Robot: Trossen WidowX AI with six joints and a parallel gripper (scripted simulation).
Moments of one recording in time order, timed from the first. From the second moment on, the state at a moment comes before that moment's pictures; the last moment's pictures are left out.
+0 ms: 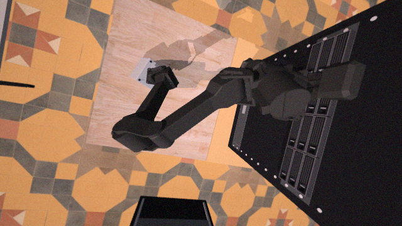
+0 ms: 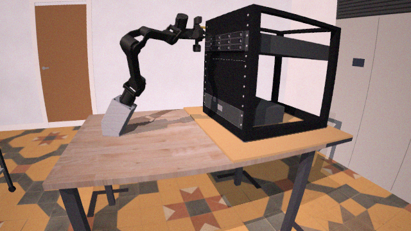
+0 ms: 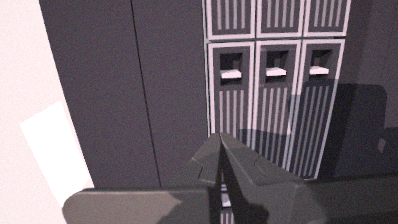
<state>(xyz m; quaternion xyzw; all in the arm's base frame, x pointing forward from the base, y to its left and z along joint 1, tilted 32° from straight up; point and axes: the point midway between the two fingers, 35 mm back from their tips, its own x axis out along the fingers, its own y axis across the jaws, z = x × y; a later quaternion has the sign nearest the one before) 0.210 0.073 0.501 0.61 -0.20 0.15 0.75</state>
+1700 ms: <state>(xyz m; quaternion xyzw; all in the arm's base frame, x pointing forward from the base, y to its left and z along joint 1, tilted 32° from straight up) 0.215 0.070 0.448 0.60 -0.20 0.15 0.76</state>
